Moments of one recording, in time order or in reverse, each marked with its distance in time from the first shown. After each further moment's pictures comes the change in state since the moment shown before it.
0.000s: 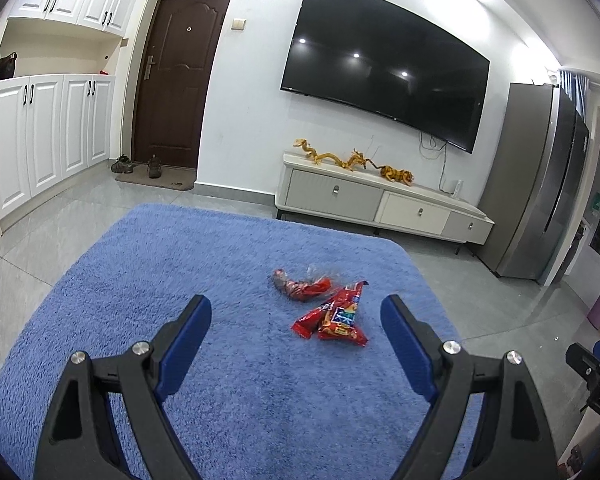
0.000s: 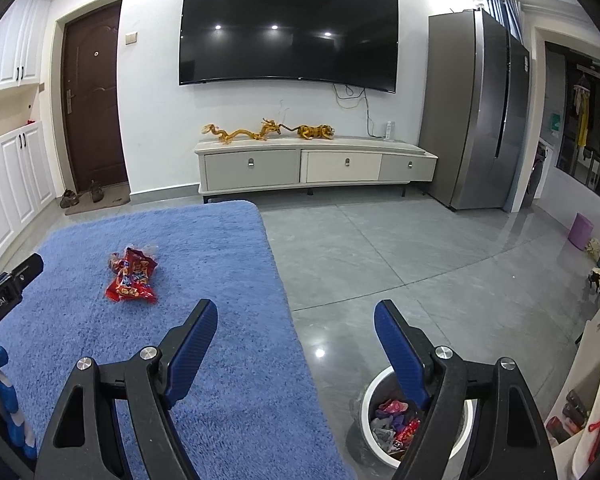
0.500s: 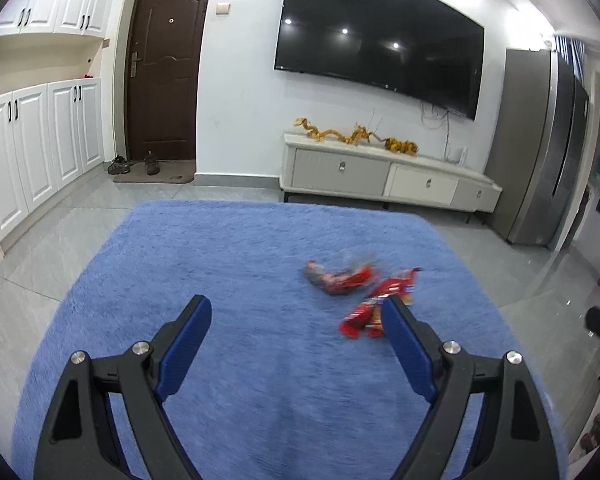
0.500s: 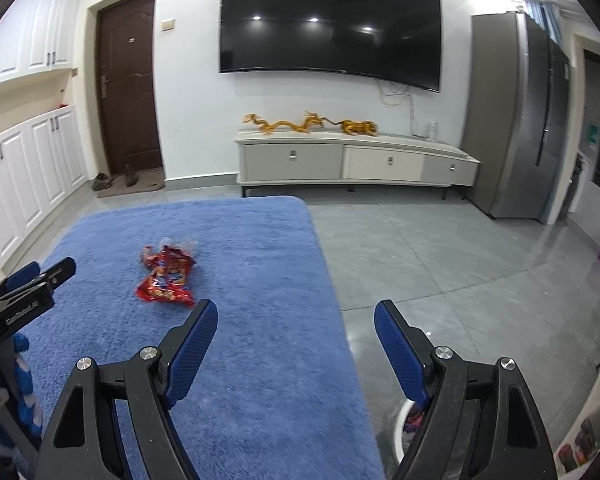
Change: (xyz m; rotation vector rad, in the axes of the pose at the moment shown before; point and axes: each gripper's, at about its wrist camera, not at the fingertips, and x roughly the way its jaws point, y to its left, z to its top) left arm 0.050 0.041 0.006 0.110 0.086 0.023; right arm 0.033 0.039 0.013 -0.073 0.027 0.142
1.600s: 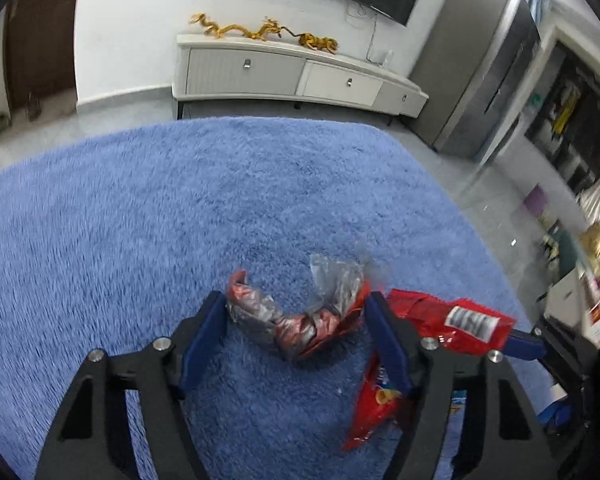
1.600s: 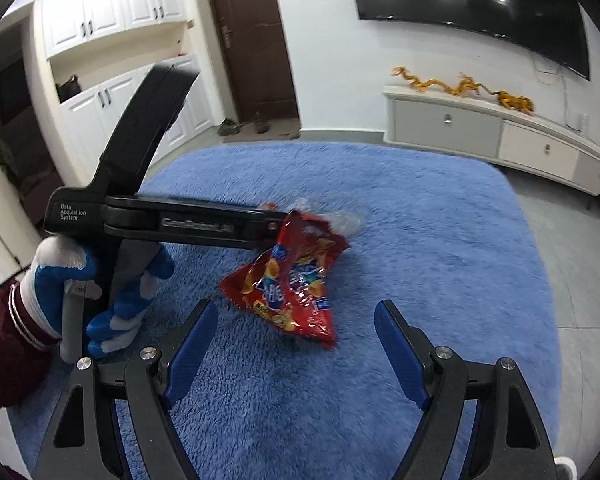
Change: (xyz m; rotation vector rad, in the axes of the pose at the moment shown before) left arm 0.196 -0.030 0.038 0.134 0.386 -0.373; right arm 0.155 0.092 0.003 -0.175 0.162 0.507
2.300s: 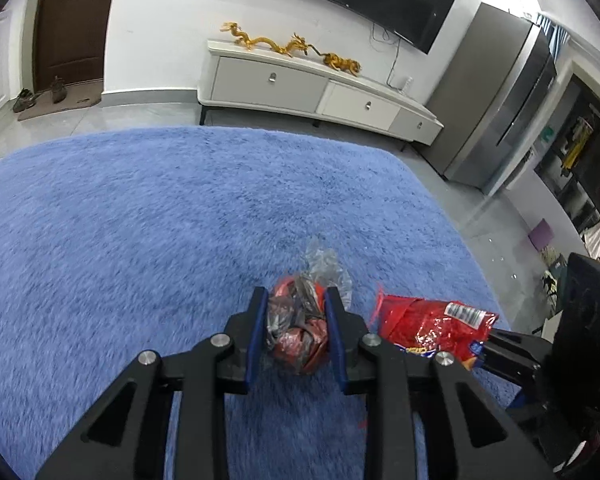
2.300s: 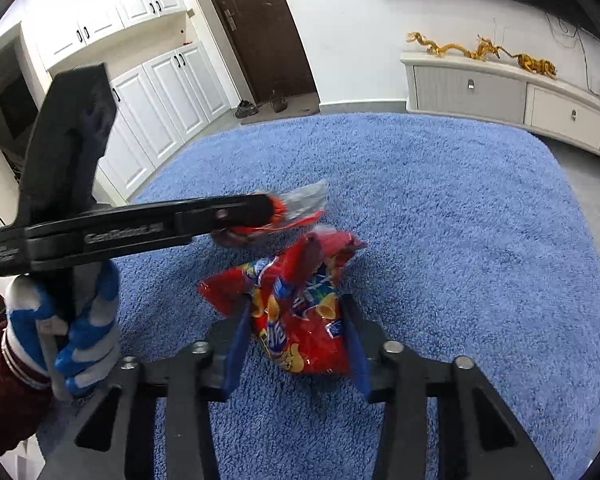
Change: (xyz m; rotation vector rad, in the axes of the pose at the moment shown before) left arm -0.044 0.015 -0.021 -0.138 -0.074 0.011; right arm 0.026 -0.007 0.011 0.065 0.070 0.104
